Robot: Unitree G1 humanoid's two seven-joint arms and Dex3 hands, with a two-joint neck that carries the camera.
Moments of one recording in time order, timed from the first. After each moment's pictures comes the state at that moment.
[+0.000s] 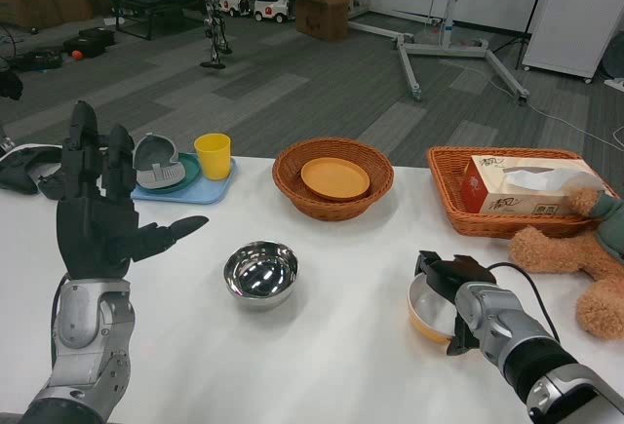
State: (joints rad) left arm -0.46 0.18 -0.09 0.50 -0.43 -0.85 0.02; right arm -0.54 -0.46 0.29 0.83 -0.76 0.04 0.07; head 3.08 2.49
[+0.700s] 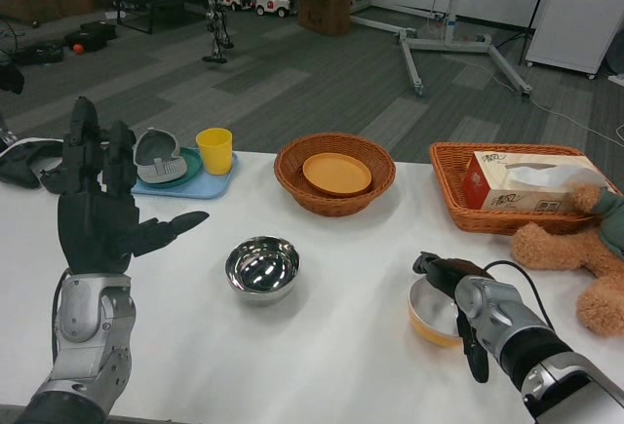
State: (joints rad) left arm -0.46 0.18 -0.09 0.51 -0.44 -0.85 0.02; right arm -0.57 -0.45 0.29 0.87 -0.65 0.06 0.15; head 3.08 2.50
